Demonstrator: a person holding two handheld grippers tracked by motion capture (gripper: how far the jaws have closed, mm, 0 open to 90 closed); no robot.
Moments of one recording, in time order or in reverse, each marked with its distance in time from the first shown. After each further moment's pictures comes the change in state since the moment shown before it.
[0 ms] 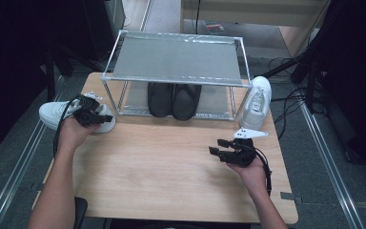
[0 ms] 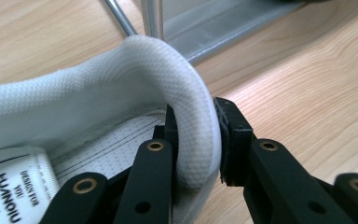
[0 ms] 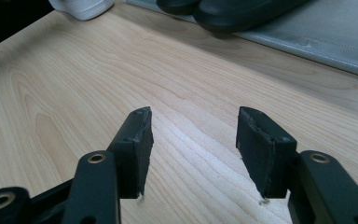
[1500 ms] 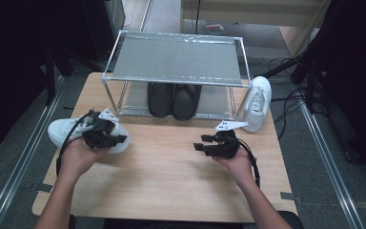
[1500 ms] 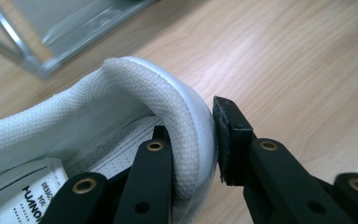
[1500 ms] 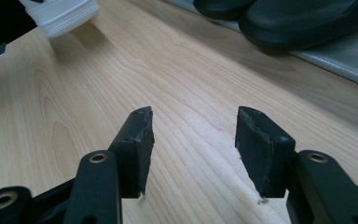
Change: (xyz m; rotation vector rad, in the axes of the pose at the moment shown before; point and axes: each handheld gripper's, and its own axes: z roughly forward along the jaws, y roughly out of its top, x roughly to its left) left arm -0.127 -0.009 -0.061 0.008 -0.055 0.151; right arm 0.011 0.026 0.044 0.053 0.111 -0.071
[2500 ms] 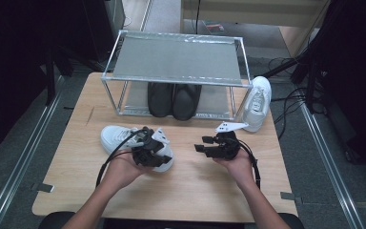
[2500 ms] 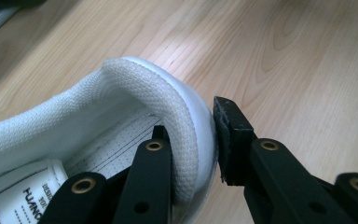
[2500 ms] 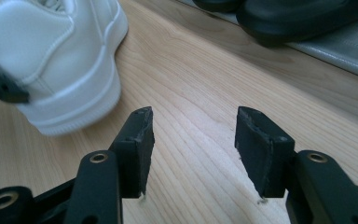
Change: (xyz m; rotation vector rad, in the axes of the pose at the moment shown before) left arm -0.112 0.041 0.060 0.043 -0.216 0.211; right arm 0.001 -0.005 -0.003 0.014 -0.017 0.008
